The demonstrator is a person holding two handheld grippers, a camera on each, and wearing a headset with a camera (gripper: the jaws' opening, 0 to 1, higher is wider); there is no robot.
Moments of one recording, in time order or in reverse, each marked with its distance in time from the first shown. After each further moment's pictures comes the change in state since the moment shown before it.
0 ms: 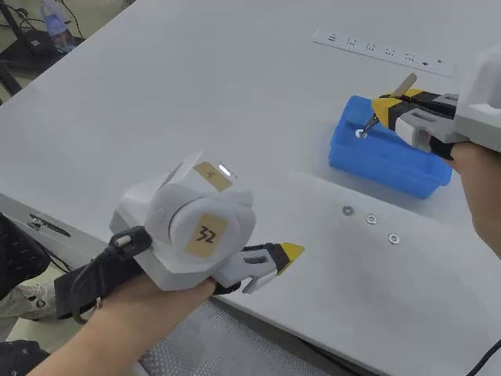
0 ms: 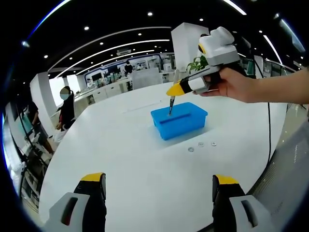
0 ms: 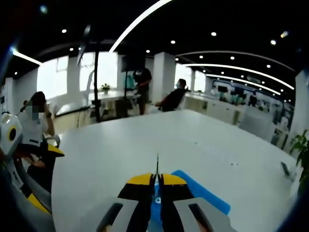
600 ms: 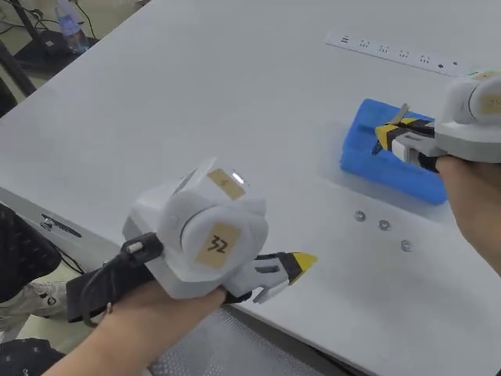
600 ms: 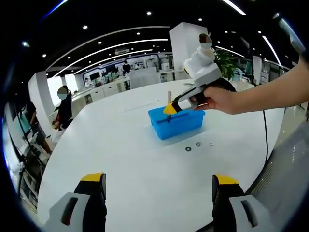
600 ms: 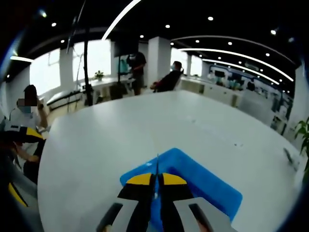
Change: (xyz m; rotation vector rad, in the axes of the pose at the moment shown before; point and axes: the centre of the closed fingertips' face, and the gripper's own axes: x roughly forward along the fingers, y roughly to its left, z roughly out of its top) left arm 0.000 -0.005 0.000 0.001 0.002 -0.024; right arm 0.034 -0.015 -0.051 0.036 0.133 -0.023
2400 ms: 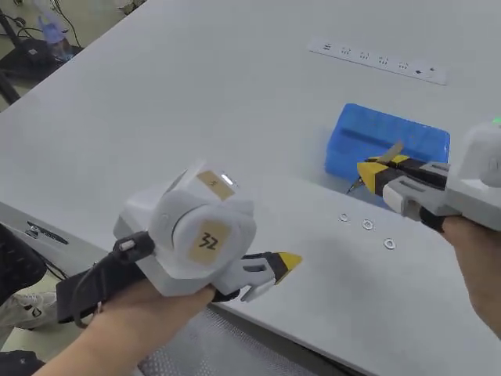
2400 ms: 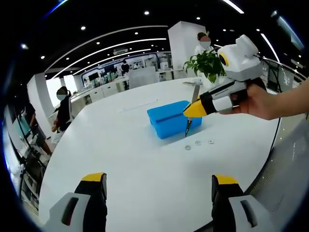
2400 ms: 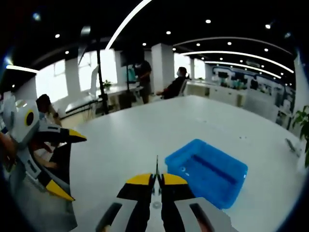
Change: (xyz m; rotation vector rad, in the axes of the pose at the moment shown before) left arm 0.001 0.000 -0.002 0.016 0.010 -0.001; right arm -0.073 0.071 -0.015 0.046 -0.055 0.078
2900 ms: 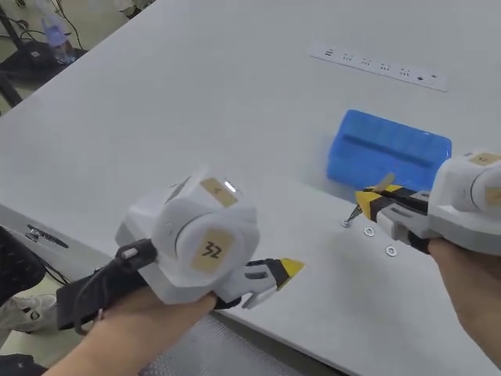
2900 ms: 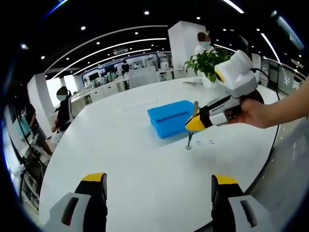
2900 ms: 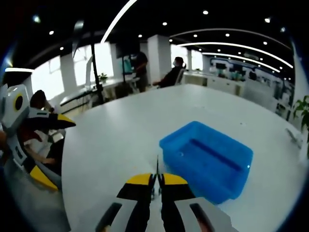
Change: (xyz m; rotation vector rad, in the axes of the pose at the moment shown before) left arm -0.001 0.000 0.000 0.001 0.002 0.003; right arm 0.012 -0.008 -0.027 0.036 0.061 -0.016
